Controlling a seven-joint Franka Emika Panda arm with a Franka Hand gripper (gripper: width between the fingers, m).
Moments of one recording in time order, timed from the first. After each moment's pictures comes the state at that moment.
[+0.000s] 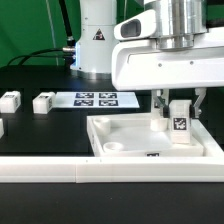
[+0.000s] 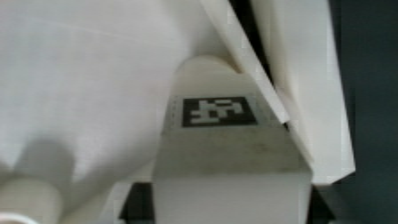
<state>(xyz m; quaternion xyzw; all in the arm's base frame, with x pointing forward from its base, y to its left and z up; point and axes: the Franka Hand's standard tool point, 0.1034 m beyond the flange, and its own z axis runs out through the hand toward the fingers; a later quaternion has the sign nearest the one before) 0.606 0.105 0.073 -0.96 0.26 -0.09 0.07</state>
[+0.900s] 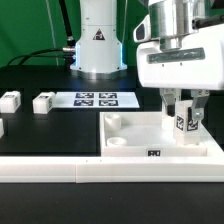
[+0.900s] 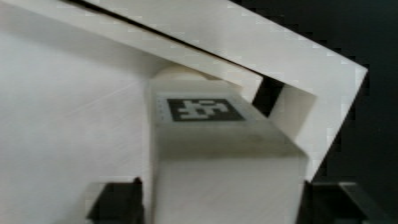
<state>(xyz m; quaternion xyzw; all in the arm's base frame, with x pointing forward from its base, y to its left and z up) 0.604 0.107 0.072 -0.84 0.53 -0.08 0.09</state>
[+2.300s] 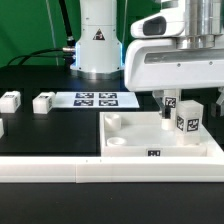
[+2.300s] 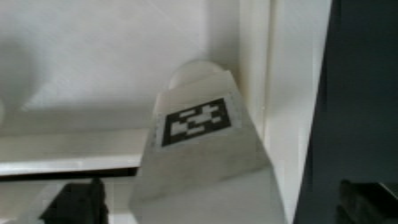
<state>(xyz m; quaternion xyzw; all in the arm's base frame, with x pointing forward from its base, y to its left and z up) 0.606 0.119 0.074 -1.00 -0.03 -0.06 0.02</state>
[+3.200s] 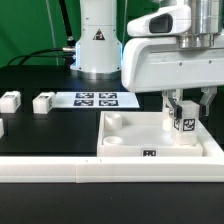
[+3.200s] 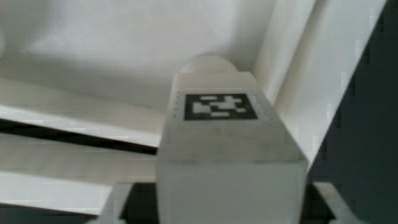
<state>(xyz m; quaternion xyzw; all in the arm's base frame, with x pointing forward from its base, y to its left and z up) 0.610 0.114 0.075 -0.99 -0.08 -0.08 0.01</state>
